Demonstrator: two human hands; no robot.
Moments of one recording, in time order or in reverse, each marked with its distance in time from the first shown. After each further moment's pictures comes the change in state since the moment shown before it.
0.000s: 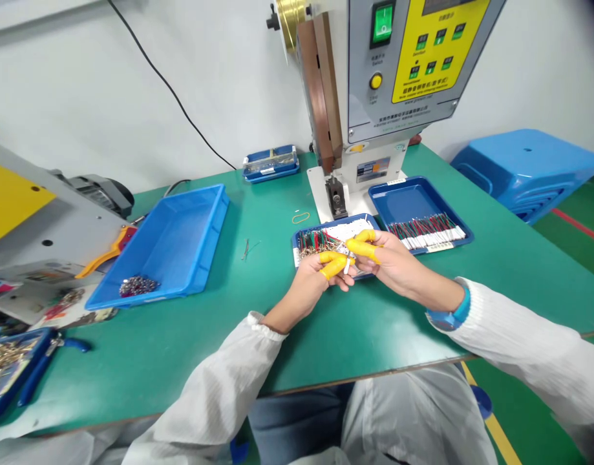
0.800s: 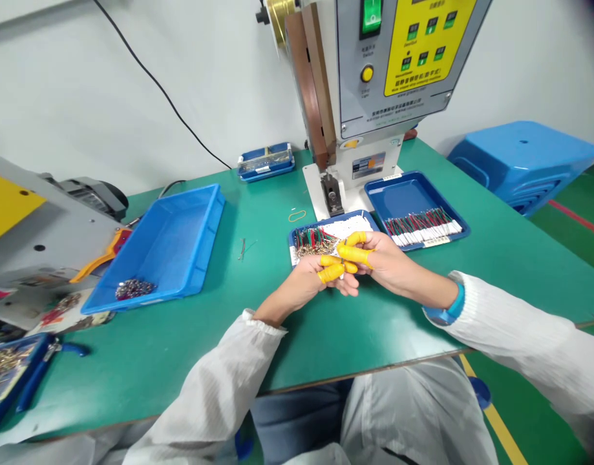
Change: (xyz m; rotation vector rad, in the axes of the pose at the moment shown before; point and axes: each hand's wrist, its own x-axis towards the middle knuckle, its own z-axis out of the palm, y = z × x) left_hand 0.002 0.005 -0.014 0.064 -0.240 -0.138; right_hand -0.003 0.003 0.006 -0.109 -0.048 0.014
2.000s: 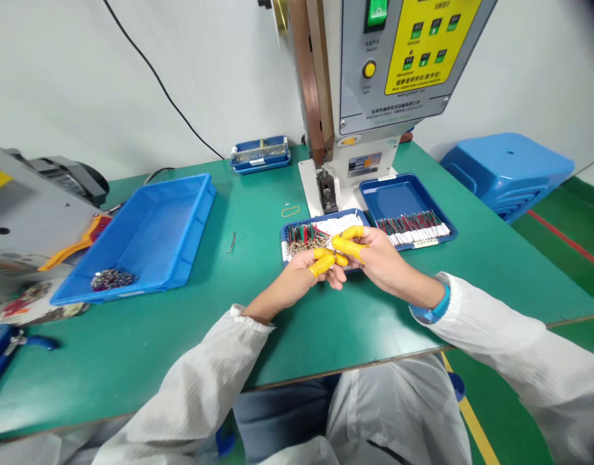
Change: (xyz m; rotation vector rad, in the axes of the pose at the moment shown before) left_hand 0.002 -0.002 0.004 0.004 0.027 0.092; right_hand 0.001 -0.001 0.001 -0.022 0.086 -0.037
